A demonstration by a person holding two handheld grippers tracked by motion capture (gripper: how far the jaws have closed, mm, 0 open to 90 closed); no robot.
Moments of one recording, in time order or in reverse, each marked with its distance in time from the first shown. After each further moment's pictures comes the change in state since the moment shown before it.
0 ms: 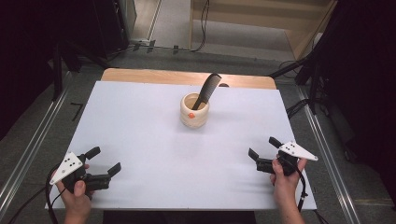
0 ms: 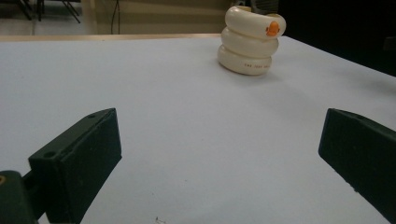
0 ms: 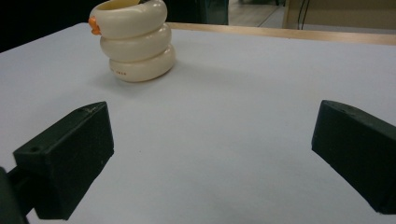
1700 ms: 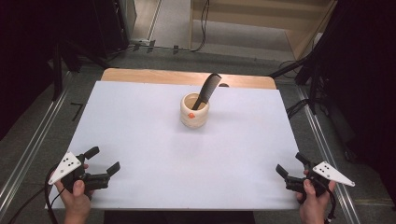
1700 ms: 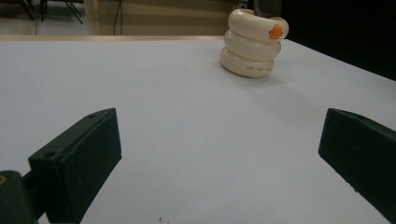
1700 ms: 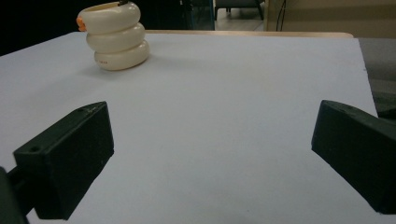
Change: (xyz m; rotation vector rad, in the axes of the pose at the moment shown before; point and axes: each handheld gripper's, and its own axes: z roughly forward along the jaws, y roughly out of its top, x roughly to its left) left arm 0.003 -0.001 -0.001 -0.020 0.014 -0.023; right arm -0.044 -0.040 -0.073 -0.061 -0.024 0.026
